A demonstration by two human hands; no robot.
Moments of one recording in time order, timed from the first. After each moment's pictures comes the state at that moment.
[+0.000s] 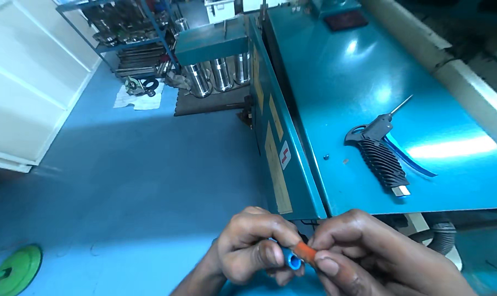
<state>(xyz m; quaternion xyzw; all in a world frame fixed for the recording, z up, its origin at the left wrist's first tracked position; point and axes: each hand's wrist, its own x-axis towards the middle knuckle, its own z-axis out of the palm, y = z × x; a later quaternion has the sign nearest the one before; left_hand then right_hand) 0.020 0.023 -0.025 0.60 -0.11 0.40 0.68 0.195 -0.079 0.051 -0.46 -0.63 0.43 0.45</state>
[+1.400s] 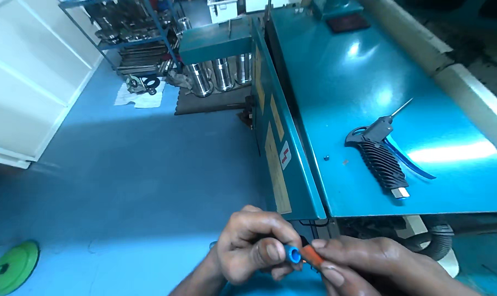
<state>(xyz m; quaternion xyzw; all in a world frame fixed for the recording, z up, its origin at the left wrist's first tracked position) 0.016 0.016 -0.027 0.57 -0.08 0.40 0.71 0.194 -0.090 0.044 -0.45 -0.66 0.35 0.49</state>
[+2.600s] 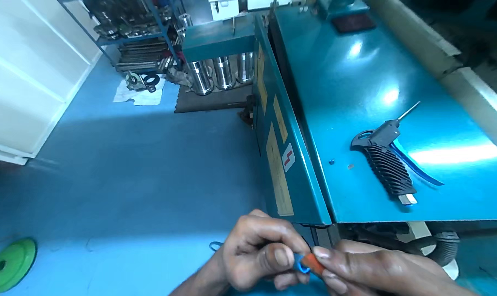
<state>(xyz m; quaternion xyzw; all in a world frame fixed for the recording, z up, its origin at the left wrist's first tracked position) 0.018 0.019 -0.028 0.56 -0.09 0.39 0.73 0.194 -0.079 0.038 -0.41 -0.68 0.35 0.50</state>
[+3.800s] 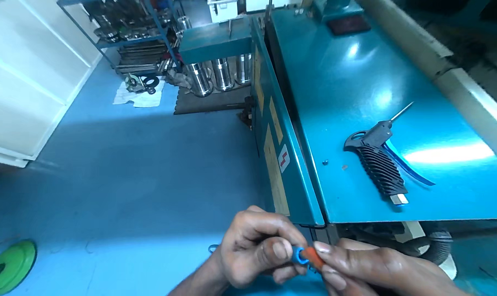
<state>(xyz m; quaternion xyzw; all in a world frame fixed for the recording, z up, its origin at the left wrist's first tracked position) 0.026 0.018 -0.024 0.54 -0.07 0.39 0.74 0.199 -0.085 0.039 -0.43 -0.66 0.34 0.51</state>
